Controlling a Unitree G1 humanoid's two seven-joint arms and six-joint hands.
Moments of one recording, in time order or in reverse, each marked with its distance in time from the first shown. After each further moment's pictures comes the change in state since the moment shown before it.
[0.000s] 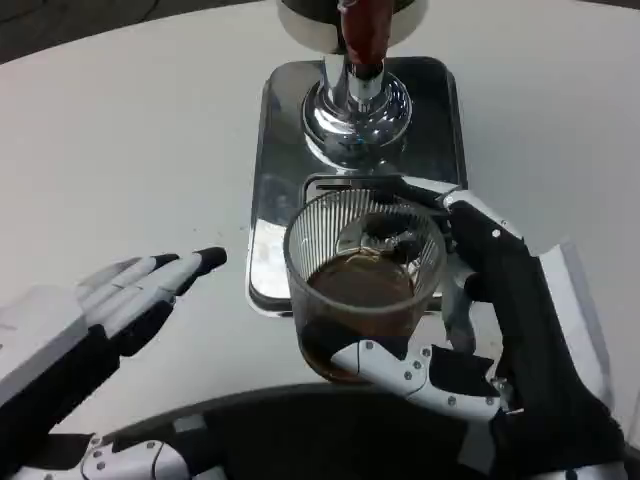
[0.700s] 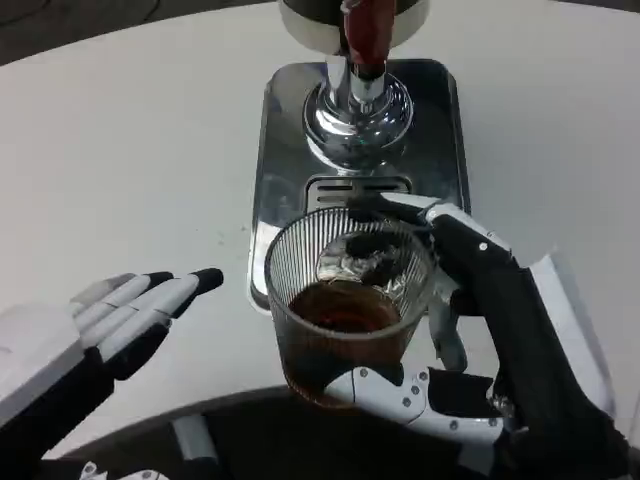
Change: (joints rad) left arm 0.078 -0.001 0.048 -0.042 0.022 -0.031 0.000; right arm 0.047 -0.039 -0.001 -0.063 0.059 -0.003 0.081
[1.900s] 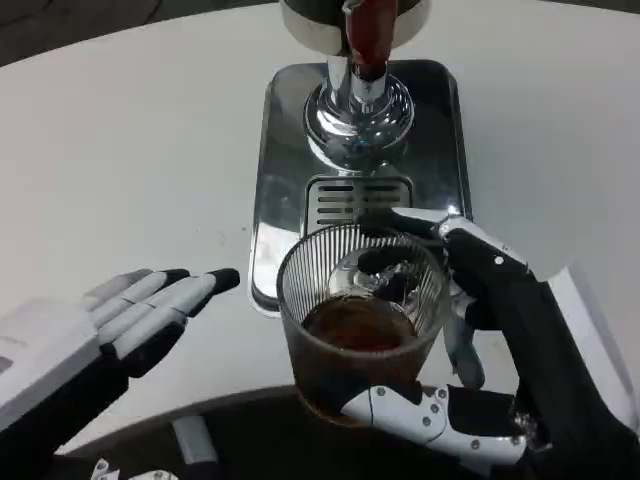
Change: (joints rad) left arm -0.036 0.036 -0.023 0.000 0.000 -0.002 -0.001; right arm 0.061 -0.030 -0.028 -0.062 0.023 -0.001 0.036
